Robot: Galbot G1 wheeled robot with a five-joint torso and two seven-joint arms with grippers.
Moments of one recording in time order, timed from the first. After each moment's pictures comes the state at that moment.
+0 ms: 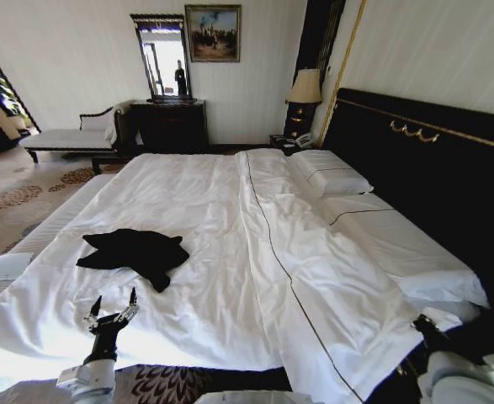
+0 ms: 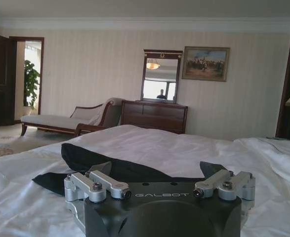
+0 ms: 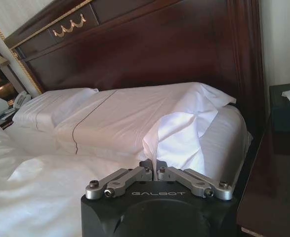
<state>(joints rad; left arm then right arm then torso) 1.85 -1.43 -0.81 -2.06 -0.42 -0.26 -0.02 -1.90 1.40 1.01 2.48 1.03 -0.22 0.76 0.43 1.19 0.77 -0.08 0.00</state>
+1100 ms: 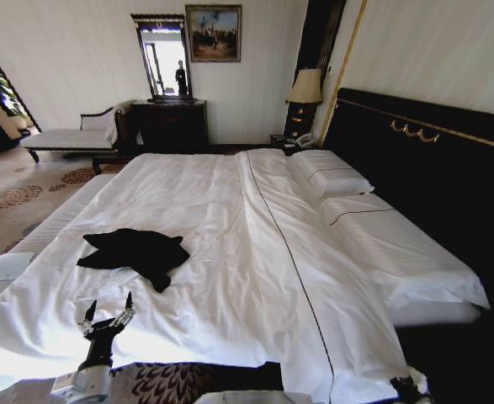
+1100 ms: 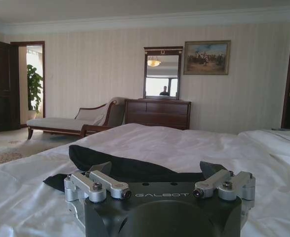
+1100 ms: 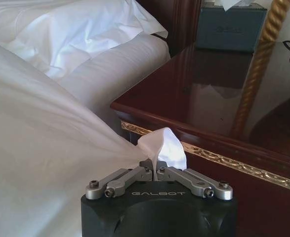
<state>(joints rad) 1.90 -1.46 -0.83 -2.09 -0.36 -0.26 -0.02 -1.81 1.41 0.81 1.73 0.72 0.11 0.62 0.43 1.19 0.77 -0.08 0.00</state>
